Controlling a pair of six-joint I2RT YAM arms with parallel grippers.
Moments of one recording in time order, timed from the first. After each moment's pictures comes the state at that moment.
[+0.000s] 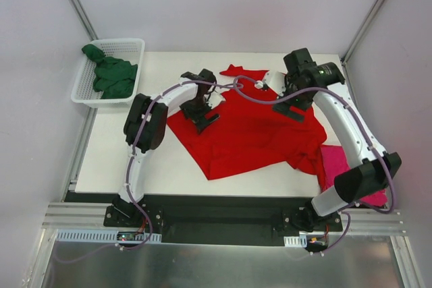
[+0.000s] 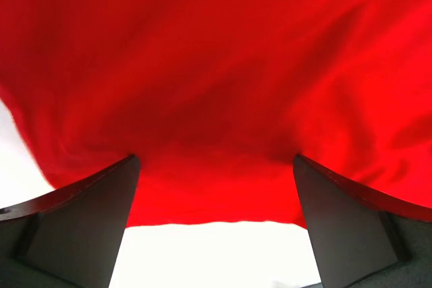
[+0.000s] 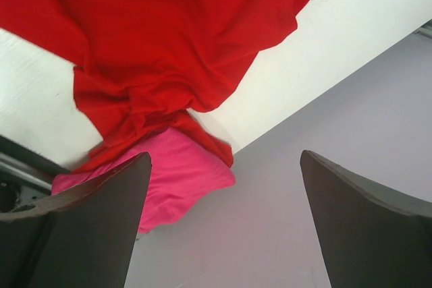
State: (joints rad) left arm -0.49 2.22 1.78 -1.04 0.09 0.41; right arm 0.39 1.56 1.71 -1.32 0.21 -0.83
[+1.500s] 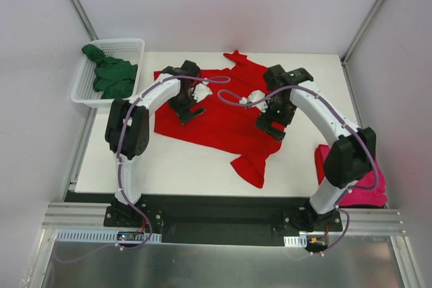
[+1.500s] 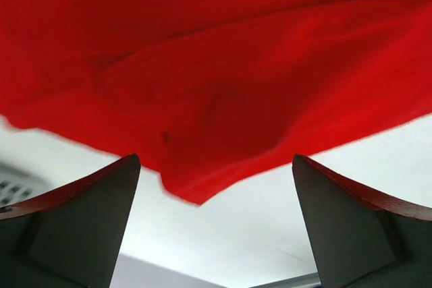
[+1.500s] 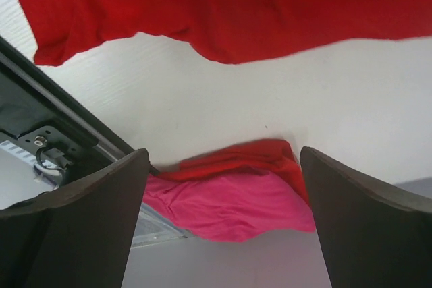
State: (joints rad) left arm -0.41 2.01 1.67 -1.03 -0.04 0.58; right arm 0.44 1.68 1.58 -1.37 -0.02 -0.70
